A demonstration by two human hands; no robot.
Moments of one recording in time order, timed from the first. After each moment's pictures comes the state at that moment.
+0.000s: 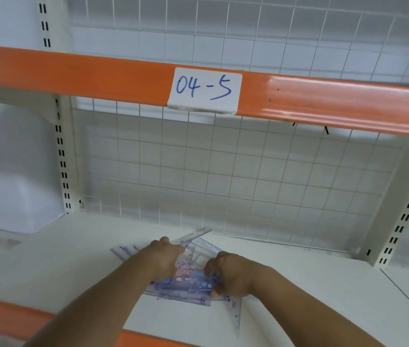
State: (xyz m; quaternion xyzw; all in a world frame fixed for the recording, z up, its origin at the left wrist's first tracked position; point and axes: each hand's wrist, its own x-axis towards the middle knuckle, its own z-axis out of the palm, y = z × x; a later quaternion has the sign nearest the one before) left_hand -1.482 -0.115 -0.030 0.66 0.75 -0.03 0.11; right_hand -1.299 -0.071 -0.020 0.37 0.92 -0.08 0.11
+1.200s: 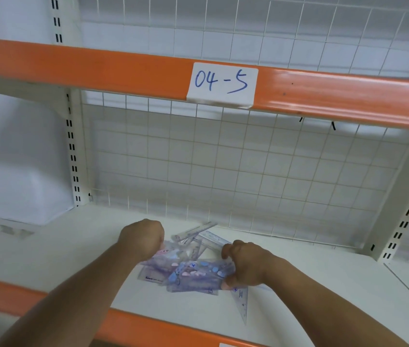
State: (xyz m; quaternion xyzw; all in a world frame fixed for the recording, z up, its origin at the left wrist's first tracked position) left_hand -1.526 -0.130 -0.021 0.59 0.81 0.03 -0.01; right_hand -1.290 -0.075 -0.015 0.44 0.89 -0.05 0.09
